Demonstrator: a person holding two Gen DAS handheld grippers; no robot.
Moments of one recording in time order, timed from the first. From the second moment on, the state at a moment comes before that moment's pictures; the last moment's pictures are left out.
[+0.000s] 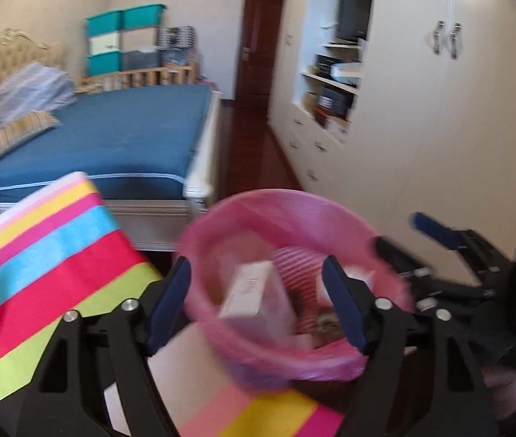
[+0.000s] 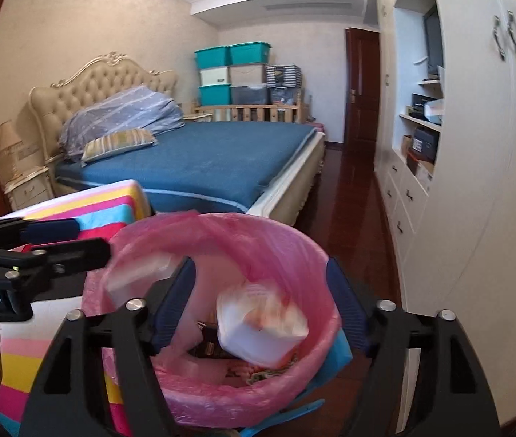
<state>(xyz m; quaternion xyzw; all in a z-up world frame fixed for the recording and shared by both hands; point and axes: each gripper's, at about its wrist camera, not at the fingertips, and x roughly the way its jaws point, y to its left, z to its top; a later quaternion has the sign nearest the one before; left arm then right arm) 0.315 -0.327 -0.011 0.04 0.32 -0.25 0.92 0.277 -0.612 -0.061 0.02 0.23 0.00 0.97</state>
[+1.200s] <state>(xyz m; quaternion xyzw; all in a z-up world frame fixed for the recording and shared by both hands) 0.190 0.017 -0.022 0.08 0.32 0.01 0.95 0.198 -0.327 -0.062 -0.05 0.25 0.22 0.94</state>
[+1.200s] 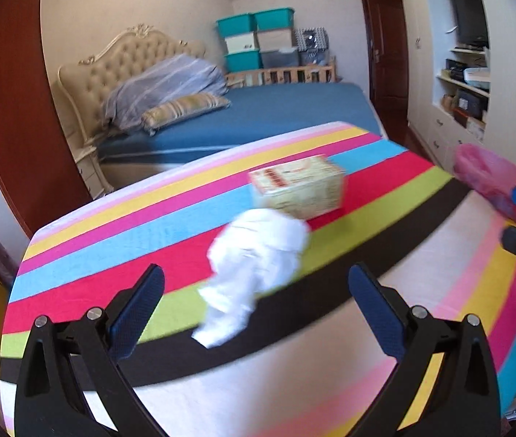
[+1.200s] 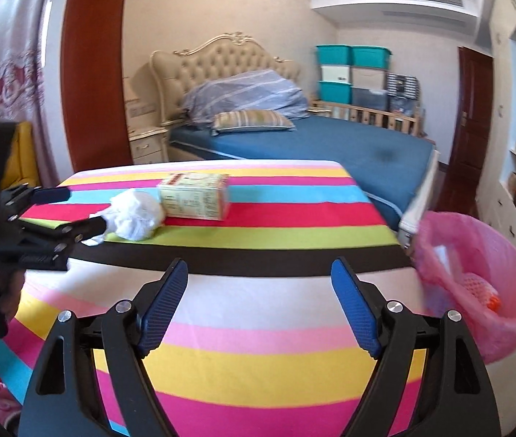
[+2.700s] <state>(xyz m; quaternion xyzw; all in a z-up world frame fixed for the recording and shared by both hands) 0.200 0.116 -0.032 -0.05 0.28 0.05 0.96 0.397 -0.181 -0.085 -0.23 0.32 0.44 0.81</state>
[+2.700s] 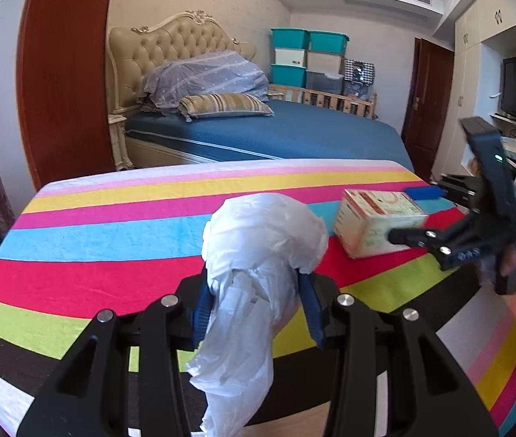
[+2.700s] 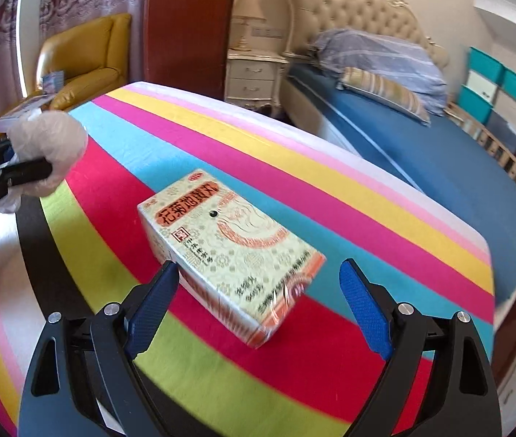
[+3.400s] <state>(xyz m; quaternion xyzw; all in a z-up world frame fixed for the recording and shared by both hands) 0.208 0.142 -0.046 -0.13 0.36 0.06 0.92 0.338 -0.148 -0.080 -0.19 0.34 0.46 0.80</state>
